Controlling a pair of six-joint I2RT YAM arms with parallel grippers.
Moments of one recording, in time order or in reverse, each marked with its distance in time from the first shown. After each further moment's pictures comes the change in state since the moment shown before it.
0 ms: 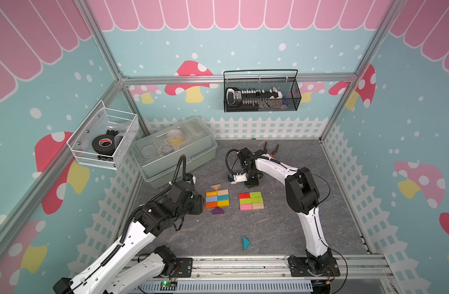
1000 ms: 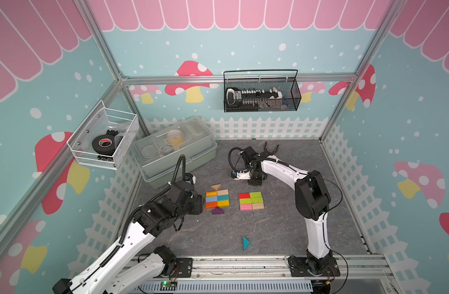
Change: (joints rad) left arm 0.000 -0.005 0.004 0.000 0.010 0.000; right arm 0.002 -0.153 -0.146 0.104 0.113 0.084
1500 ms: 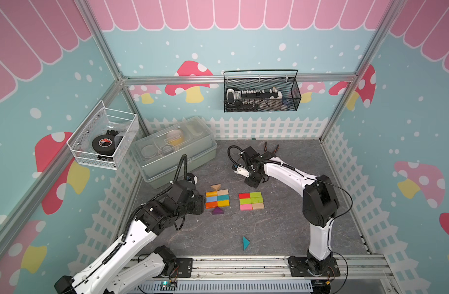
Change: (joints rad) left arm 0.000 0.019 0.002 0.000 0.013 0.000; right arm 0.042 -0.095 -0.043 -0.012 -0.004 0.459
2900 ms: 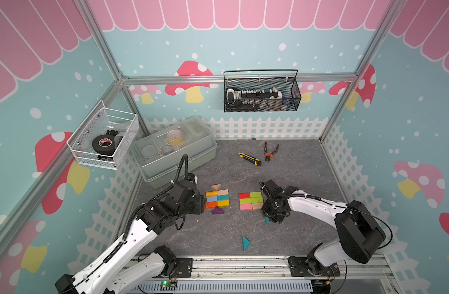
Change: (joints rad) left arm 0.000 0.013 0.001 0.000 0.004 0.000; right arm 0.016 -0.465 -0.811 0.256 -0.181 1.838
